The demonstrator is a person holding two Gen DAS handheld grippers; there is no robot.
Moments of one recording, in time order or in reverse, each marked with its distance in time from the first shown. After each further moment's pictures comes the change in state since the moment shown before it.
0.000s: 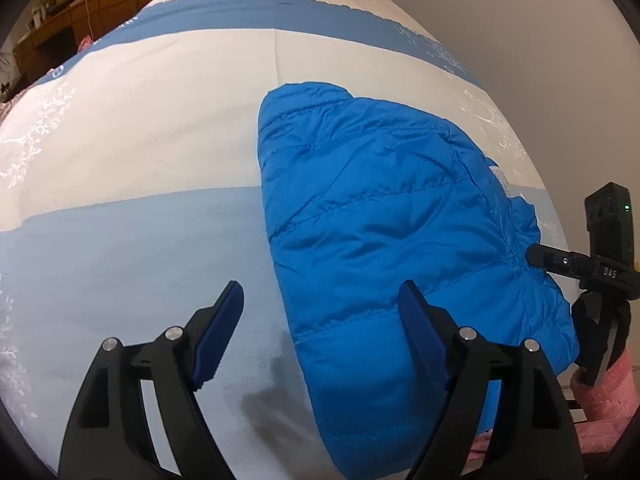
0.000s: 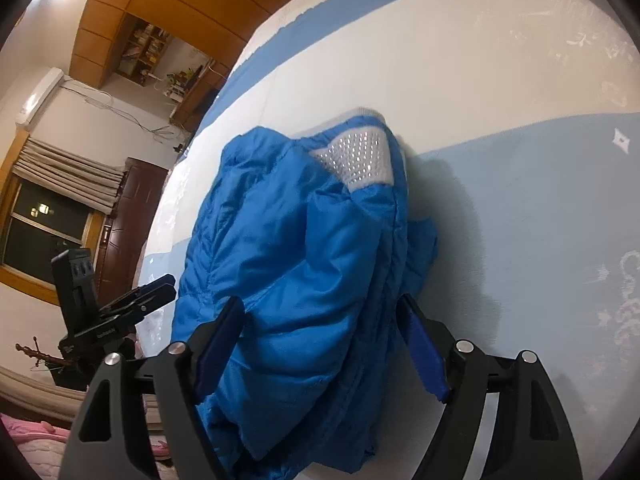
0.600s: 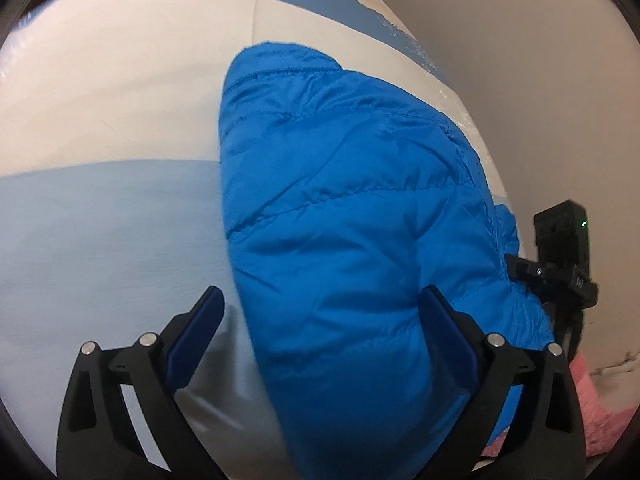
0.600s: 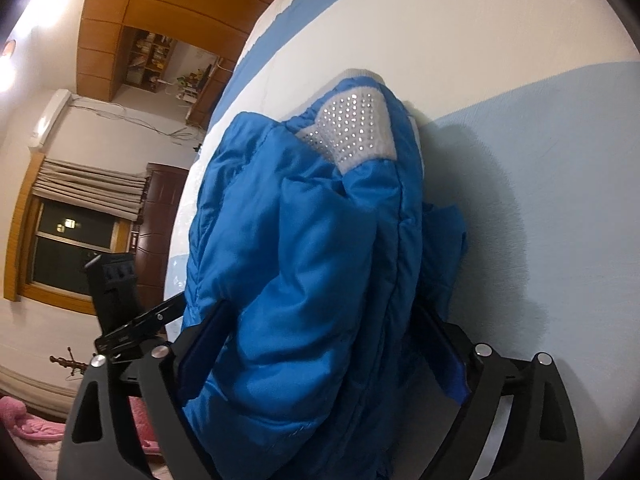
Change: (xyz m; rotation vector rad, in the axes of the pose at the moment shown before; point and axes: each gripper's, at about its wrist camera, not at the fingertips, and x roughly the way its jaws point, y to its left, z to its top) left arm 0.052 0.024 0.002 -0.089 0.053 -0.256; right arm 0.030 -0.033 0.005 0.068 0.045 0.145
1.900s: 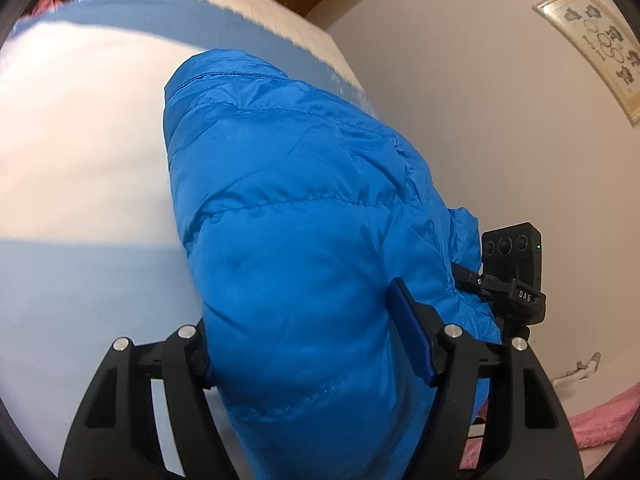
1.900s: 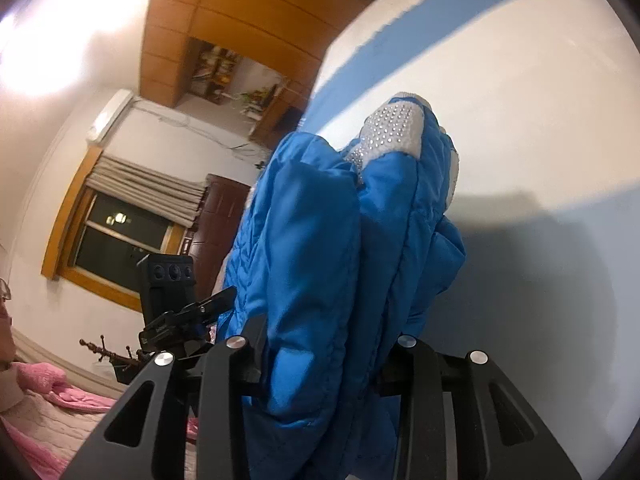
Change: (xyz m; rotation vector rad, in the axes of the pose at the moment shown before) left arm -0.049 0.009 0.031 0.014 -0.154 -0.205; right arm -0.013 0.064 0.030 -0.145 -0.102 0.194
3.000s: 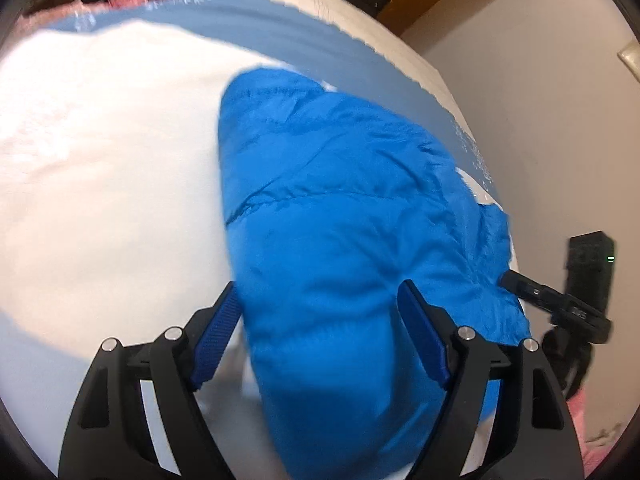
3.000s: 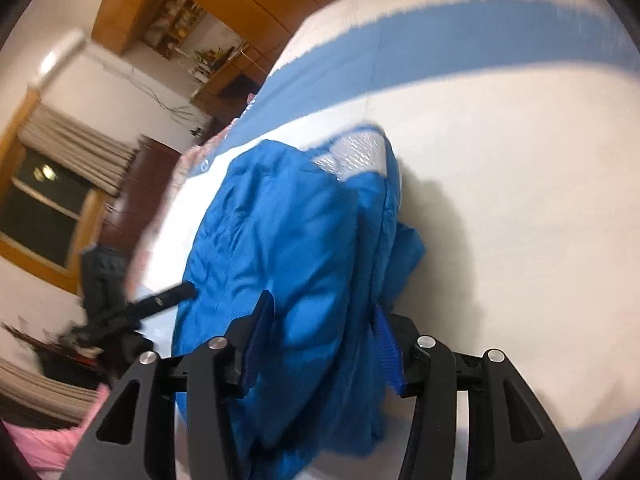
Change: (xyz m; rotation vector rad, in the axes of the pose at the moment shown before) left arm 0.018 0.119 0.085 -0.140 -0.053 0.299; right arm 0.104 0.047 0.077 -0.179 0.075 -0.396
